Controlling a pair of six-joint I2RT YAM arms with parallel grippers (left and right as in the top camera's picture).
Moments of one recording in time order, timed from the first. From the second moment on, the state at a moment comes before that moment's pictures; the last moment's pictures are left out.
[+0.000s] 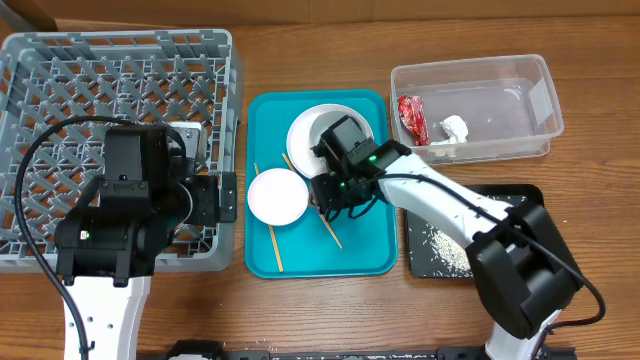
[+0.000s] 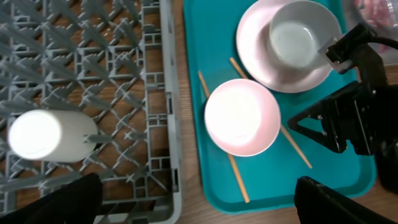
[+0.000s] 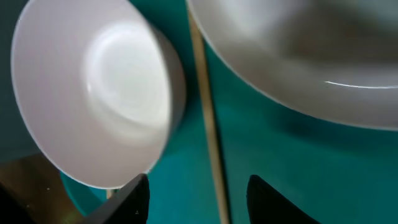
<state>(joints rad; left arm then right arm) -0.06 1.12 1.33 -1.19 0.08 -0.03 0.64 1.90 1.31 -0.65 -0.34 0.38</state>
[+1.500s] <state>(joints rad) -0.46 1.87 1.40 -1.10 0.10 -0.22 -0.17 1.42 1.31 -1.16 -0.33 0.33</state>
